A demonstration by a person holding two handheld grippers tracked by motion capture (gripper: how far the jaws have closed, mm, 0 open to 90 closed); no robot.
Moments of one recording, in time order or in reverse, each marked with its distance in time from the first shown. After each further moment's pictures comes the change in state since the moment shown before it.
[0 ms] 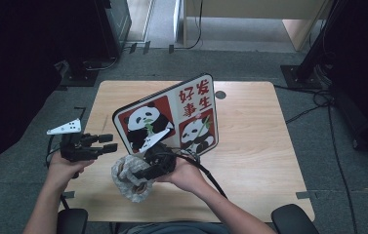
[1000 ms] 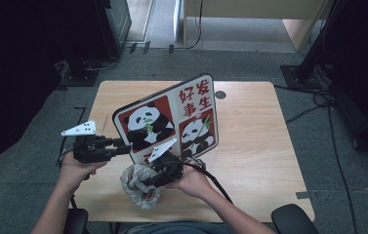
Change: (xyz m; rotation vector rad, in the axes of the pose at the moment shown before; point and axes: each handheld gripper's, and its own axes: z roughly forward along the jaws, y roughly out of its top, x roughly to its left) left arm -0.033 0.016 0.027 0.040 -0.052 0.045; right arm -0.011 -0.038 0.010 0.008 0.017 -0.027
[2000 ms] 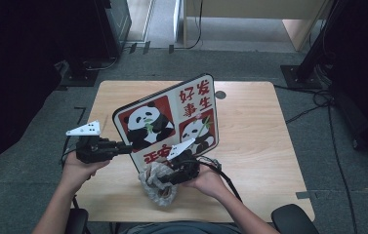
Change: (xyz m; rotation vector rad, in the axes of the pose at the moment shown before) left arm -0.002 0.001 0.005 0.034 -0.011 0.014; right arm -0.025 -0.035 -0.025 -0.007 -0.040 0.029
